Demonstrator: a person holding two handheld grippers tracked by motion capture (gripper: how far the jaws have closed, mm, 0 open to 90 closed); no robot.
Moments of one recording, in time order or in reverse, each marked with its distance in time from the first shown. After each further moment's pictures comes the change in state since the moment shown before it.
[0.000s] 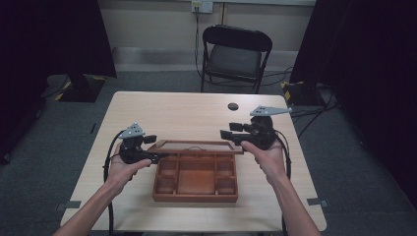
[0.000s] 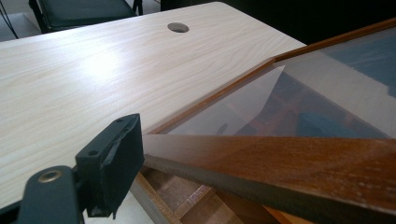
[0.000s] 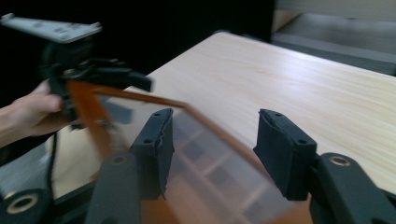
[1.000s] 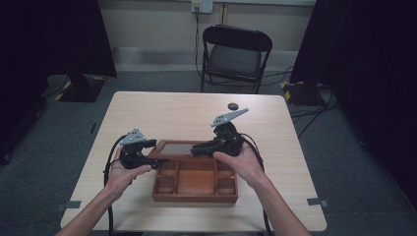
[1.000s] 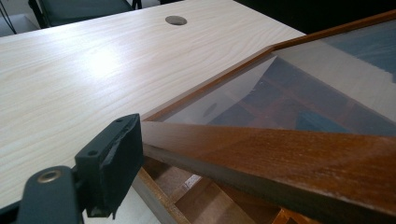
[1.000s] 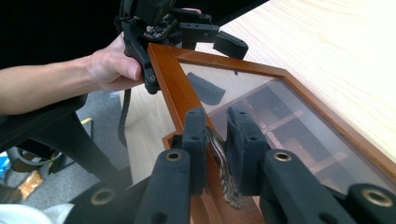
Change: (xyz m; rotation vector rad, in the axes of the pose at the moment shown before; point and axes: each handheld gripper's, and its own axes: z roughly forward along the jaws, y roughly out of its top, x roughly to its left) left arm -0.006 -0.011 0.000 0.011 0.008 0.025; right arm 0.043 0.004 0.057 0.228 0.281 -0.064
